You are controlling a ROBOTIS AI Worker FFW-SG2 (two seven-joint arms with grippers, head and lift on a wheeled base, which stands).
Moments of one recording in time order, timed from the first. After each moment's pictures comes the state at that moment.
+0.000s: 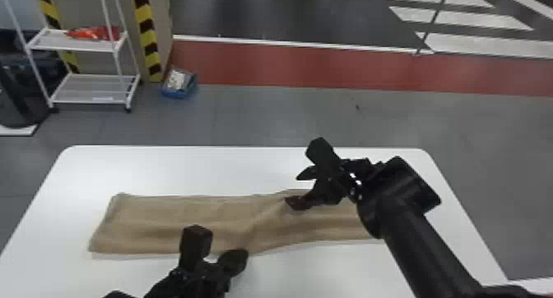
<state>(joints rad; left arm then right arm) 0.04 0.19 -0.48 -1.35 0.28 0.32 -0.19 -0.52 -0.07 0.01 -0.77 0.70 0.07 0.90</state>
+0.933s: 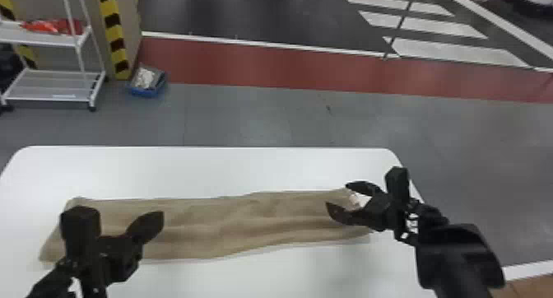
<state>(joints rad) 0.09 0.25 -0.25 -1.44 0.36 0.14 -0.21 -0.29 -0.26 -0.33 -0.80 0.32 -0.18 0.92</state>
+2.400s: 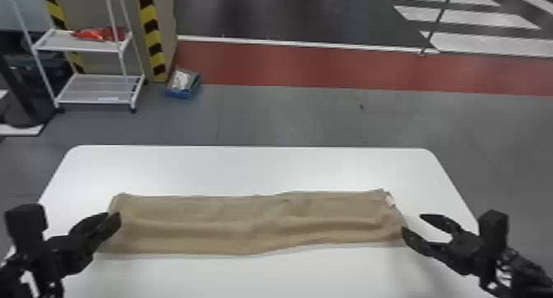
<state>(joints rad) 0.06 0.33 0.01 -1.25 0.41 0.17 -0.29 -0.18 -0.35 -0.49 -0.67 0.23 -0.35 0.90</state>
